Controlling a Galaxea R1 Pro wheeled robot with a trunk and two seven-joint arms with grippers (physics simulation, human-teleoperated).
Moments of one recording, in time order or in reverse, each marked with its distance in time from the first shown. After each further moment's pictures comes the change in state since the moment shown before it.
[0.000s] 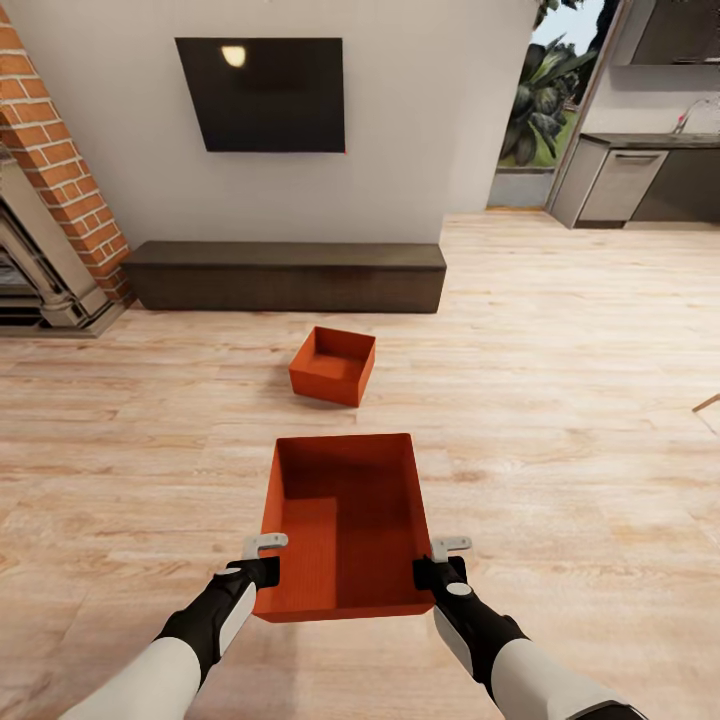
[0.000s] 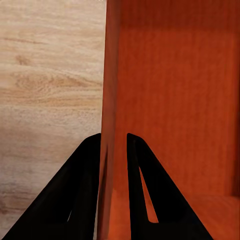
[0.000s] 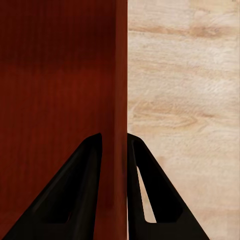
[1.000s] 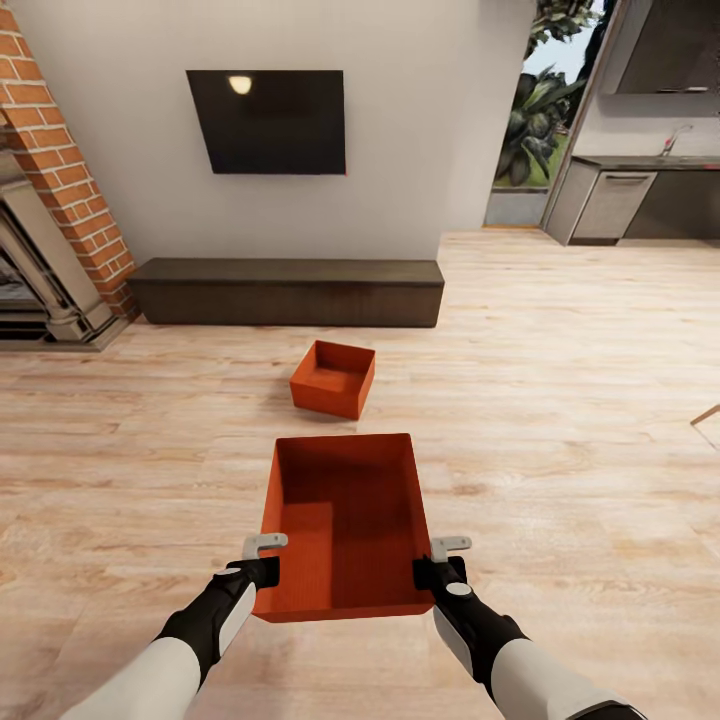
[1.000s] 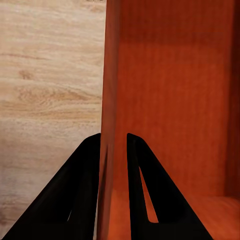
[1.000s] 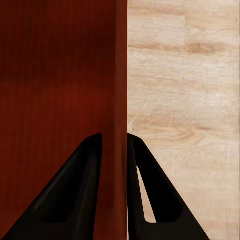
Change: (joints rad) left arm 0.000 0.001 -0.001 0.001 0.001 0.000 0.000; right arm 0.000 0.001 -0.001 0.000 0.001 0.000 0.000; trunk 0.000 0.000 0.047
